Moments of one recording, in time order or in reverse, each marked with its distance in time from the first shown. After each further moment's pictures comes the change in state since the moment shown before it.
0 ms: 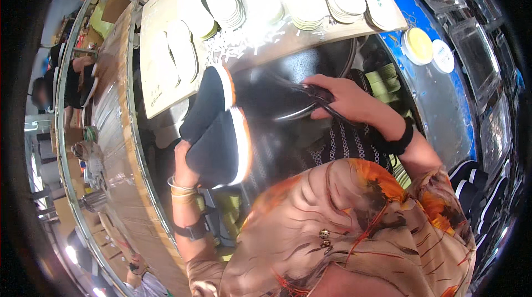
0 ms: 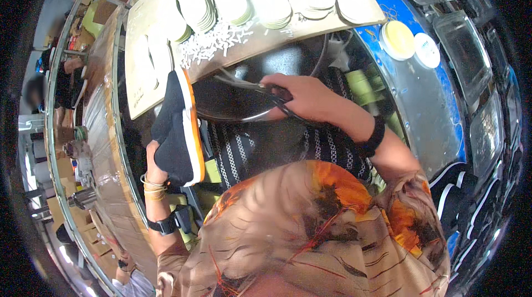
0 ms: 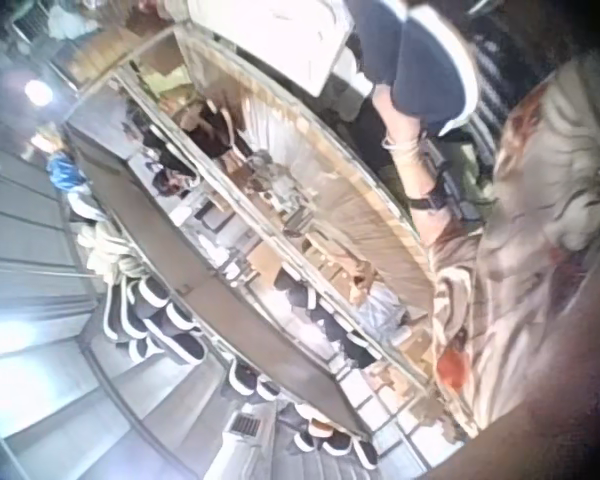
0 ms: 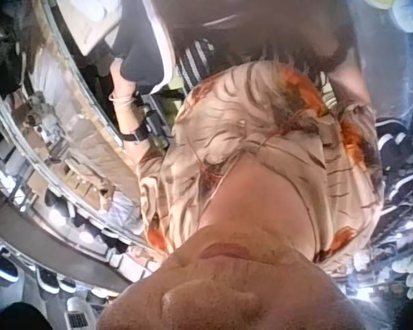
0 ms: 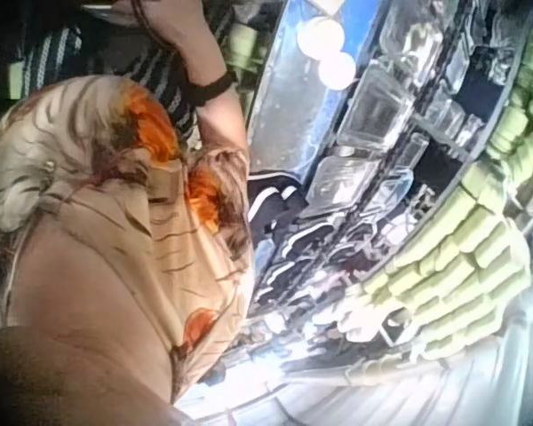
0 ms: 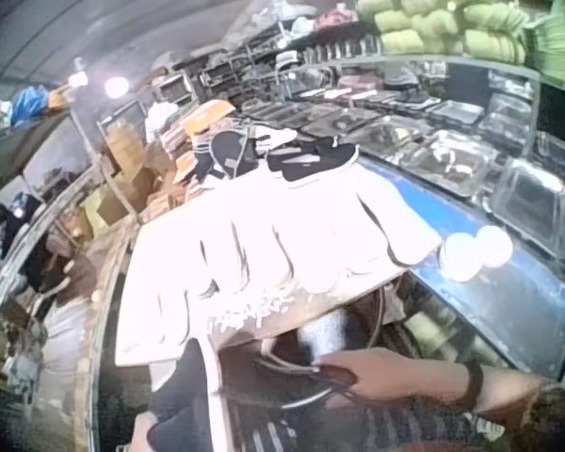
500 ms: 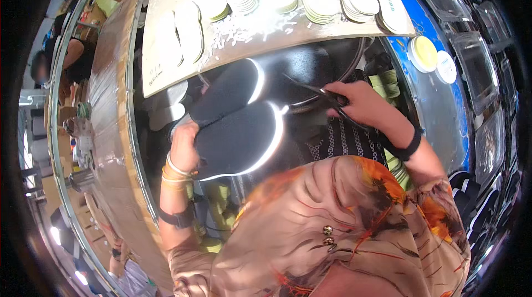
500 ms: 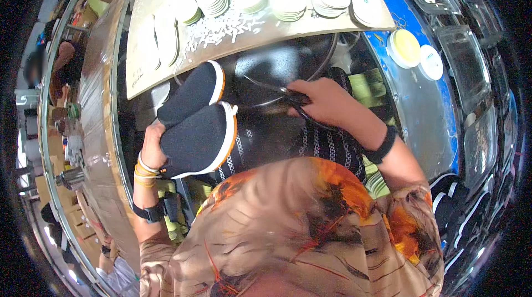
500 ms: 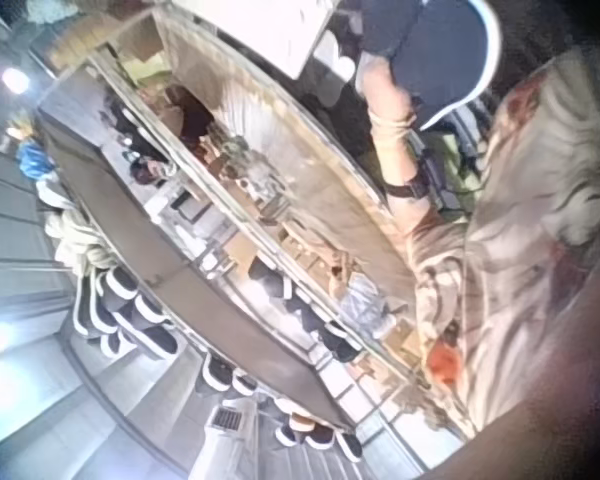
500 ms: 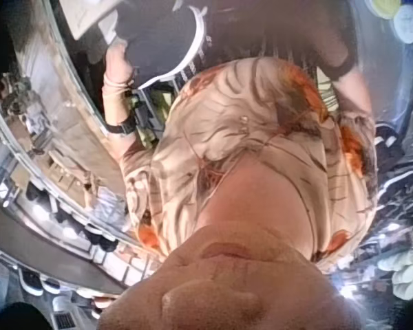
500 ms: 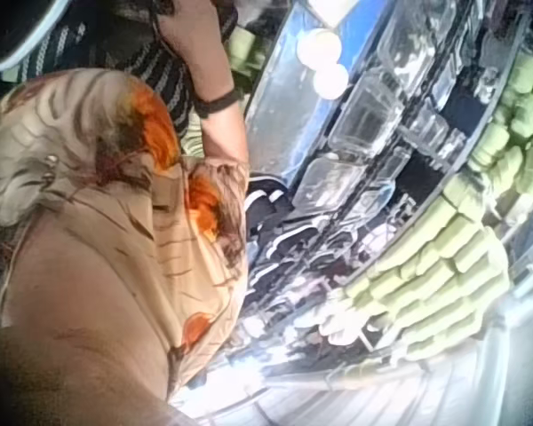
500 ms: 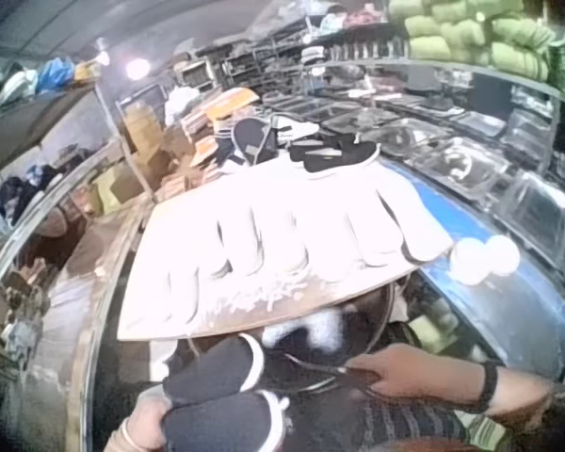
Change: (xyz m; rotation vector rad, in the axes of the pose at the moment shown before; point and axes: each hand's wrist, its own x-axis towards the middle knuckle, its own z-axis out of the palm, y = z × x) left_hand -0.002 -0.006 -0.012 0.334 -0.243 0.266; right_hand -0.021 -0.002 -0.001 -0.374 -0.112 0.127
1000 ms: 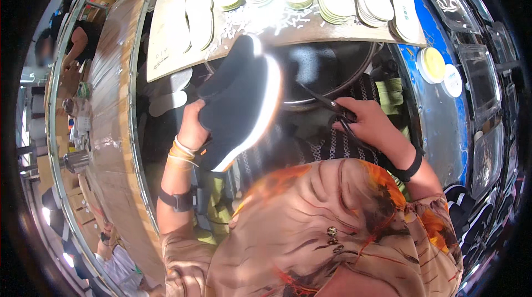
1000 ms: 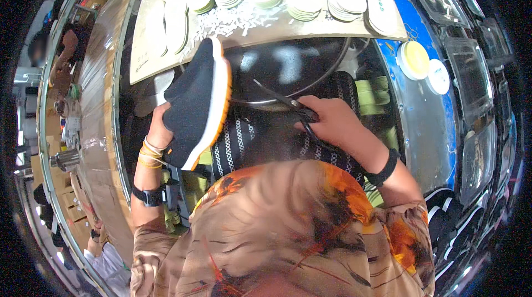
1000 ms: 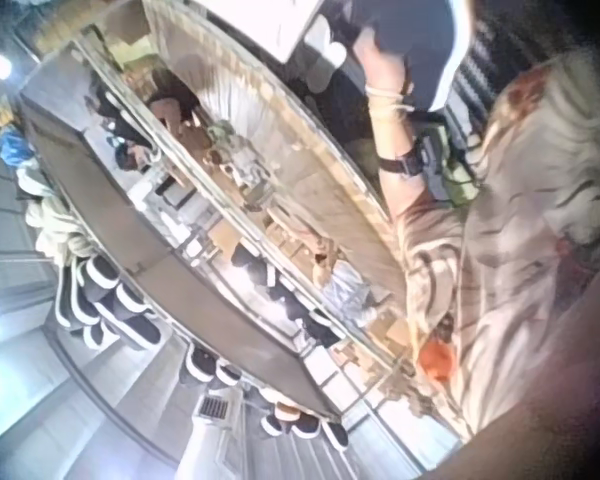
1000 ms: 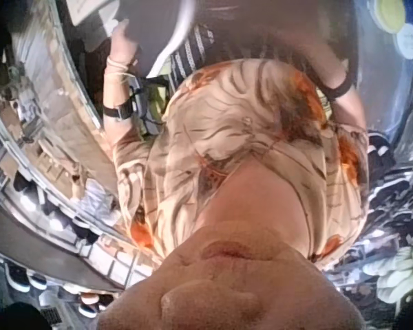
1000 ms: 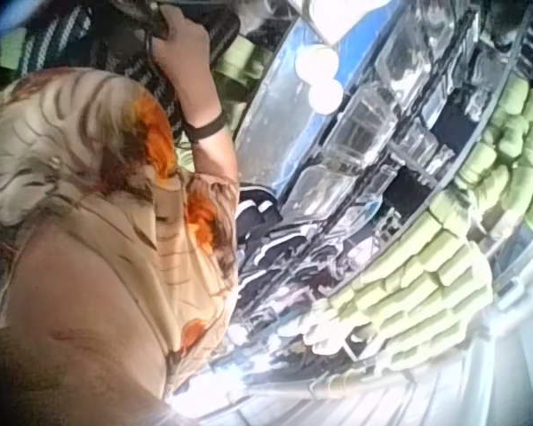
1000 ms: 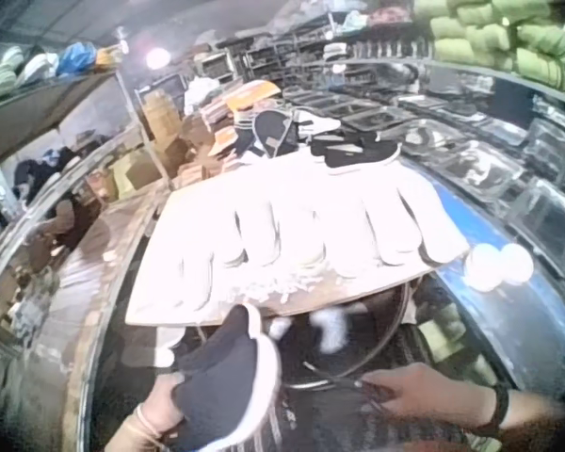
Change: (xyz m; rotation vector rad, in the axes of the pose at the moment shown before) left_hand -0.003 -0.042 0.046 -0.236 0.206 -0.215; right_hand -0.022 -0.010 0.018 0.106 0.044 -0.006
